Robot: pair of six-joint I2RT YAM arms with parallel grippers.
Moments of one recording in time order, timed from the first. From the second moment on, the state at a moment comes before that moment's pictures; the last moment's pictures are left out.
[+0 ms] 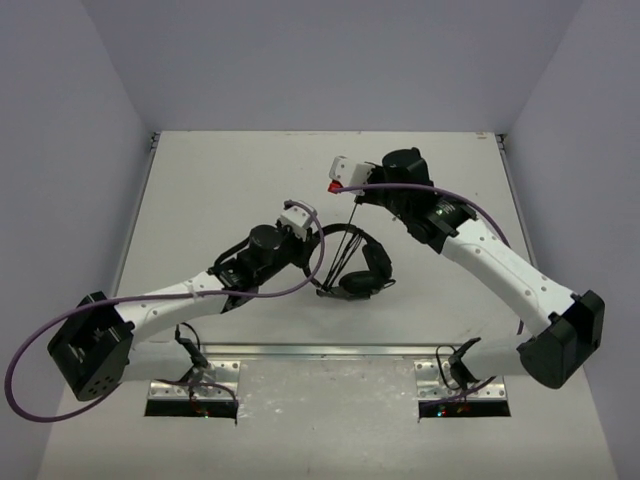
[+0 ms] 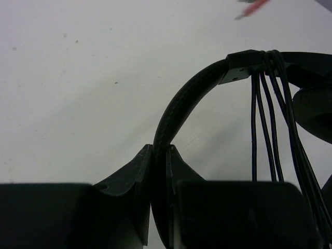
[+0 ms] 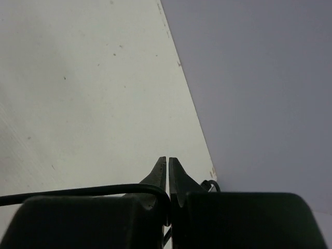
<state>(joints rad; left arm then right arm) -0.74 1.22 0.61 0.31 -0.12 -0.11 0.63 1.33 1.23 -0.34 0.21 -0.91</state>
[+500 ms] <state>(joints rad) -0.81 0.96 0.61 0.22 -0.17 -0.24 0.45 1.40 1.12 -0.25 0.01 -0.74</state>
